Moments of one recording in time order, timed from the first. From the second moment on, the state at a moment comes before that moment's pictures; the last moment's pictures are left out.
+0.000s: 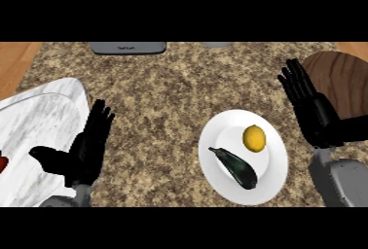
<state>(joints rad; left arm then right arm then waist) -0.05 0.24 -0.28 -1.59 0.37 0.39 0.01 -0.27 -0.29 0.07 -1.53 -0.27 -0.04 0.00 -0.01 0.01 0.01</state>
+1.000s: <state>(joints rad) -0.08 0.52 -0.14 -1.55 0.26 0.36 0.06 0.21 -0.35 0.21 -1.77 0.65 -0.64 0.46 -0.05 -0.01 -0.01</state>
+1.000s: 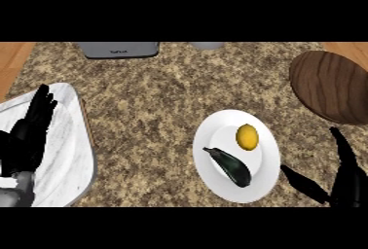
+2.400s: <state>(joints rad) -0.17 0.49 -0.11 -1.51 0.23 0.27 0.09 -0.26 -0.25 0.09 -1.78 0.64 0.23 1.06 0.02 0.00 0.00</state>
